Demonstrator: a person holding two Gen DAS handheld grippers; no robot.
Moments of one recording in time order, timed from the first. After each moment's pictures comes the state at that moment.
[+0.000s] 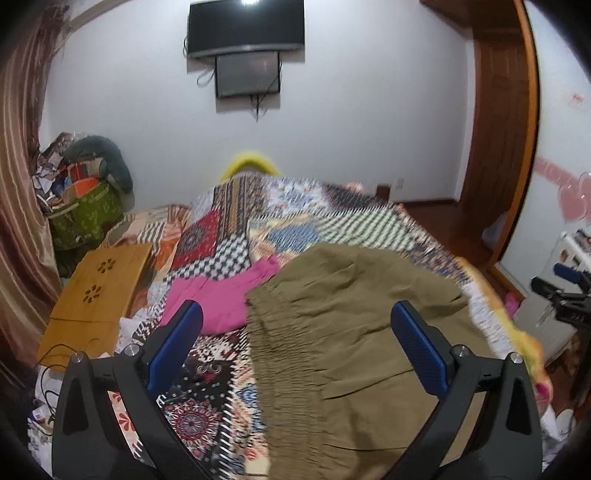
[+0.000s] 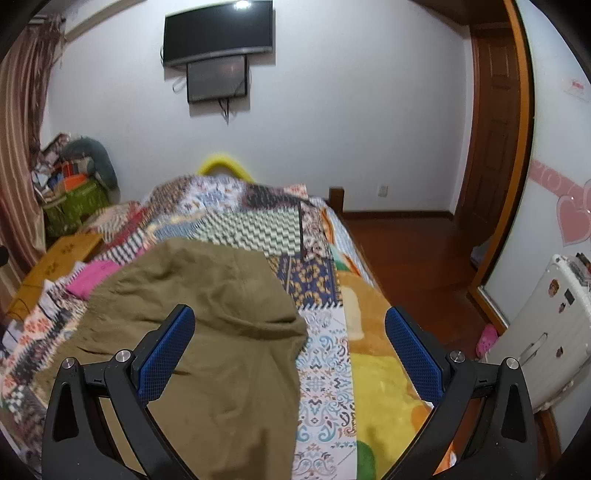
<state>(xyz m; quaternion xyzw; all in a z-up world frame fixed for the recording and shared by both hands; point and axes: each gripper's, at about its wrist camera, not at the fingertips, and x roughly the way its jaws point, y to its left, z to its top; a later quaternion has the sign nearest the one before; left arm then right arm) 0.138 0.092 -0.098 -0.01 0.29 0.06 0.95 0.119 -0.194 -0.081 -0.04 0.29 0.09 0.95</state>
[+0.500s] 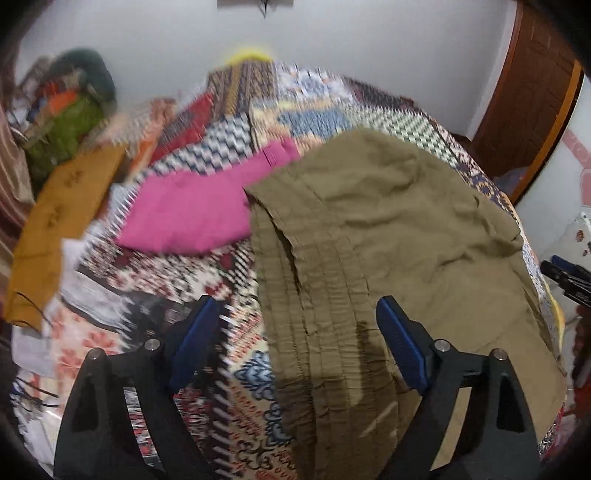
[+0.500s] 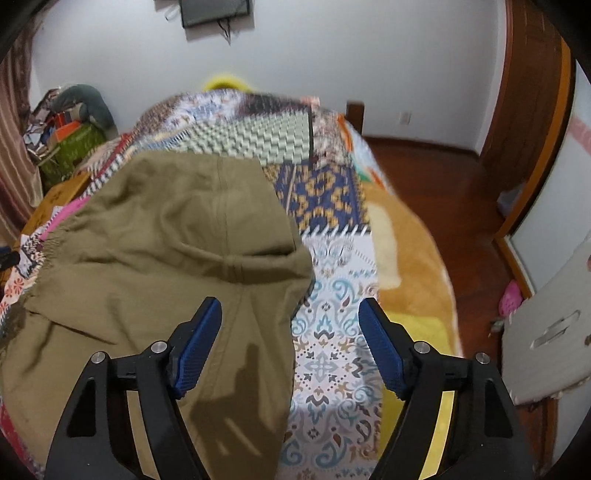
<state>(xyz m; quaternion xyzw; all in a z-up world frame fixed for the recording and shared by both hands) 0.214 0.147 -0.222 -0.07 0.47 0.03 0.88 0.194 -0.204 -0.168 -0.03 0.44 0.12 0.89</state>
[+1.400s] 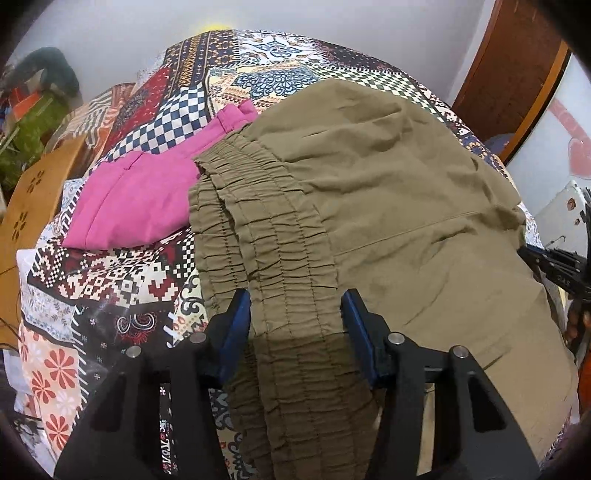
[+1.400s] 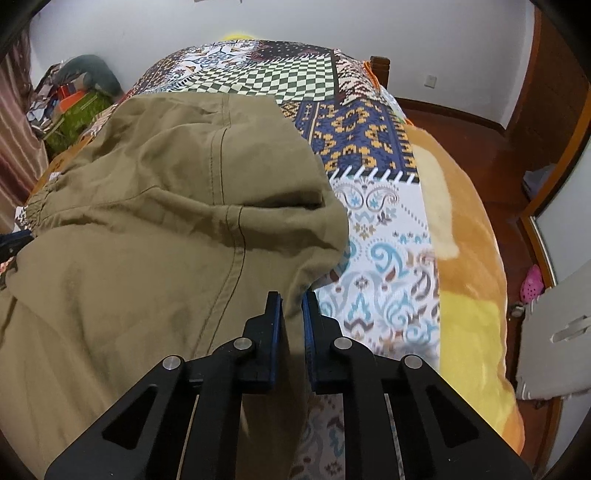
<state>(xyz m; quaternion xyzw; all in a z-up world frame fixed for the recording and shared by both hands) 0.238 0.127 -0.254 -0.05 0.51 -0.01 0.86 0.199 -0.196 -0.206 -0.04 0.50 0.15 0.85</state>
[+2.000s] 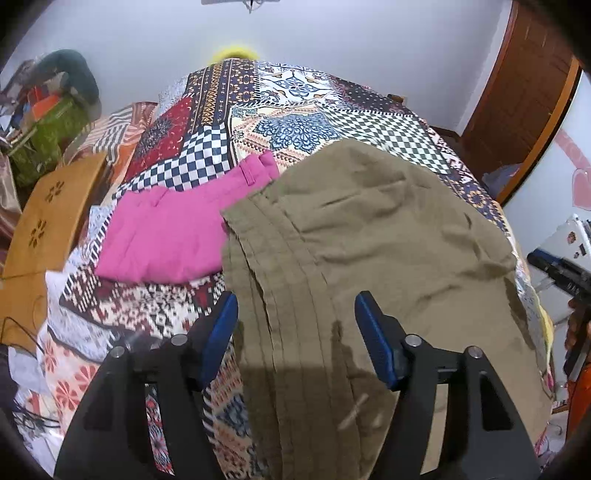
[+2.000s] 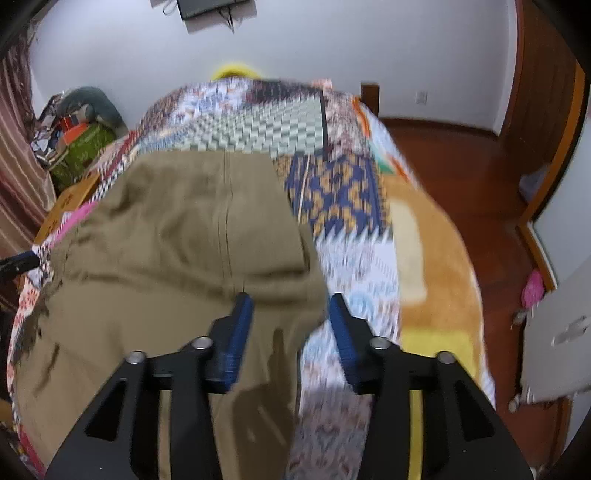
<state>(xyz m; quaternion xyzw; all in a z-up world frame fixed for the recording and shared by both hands) 0.253 0.139 -0.206 -0.06 0.47 0.02 0.88 0.227 -0.200 -0.152 -0.01 0.44 0.15 0.88</state>
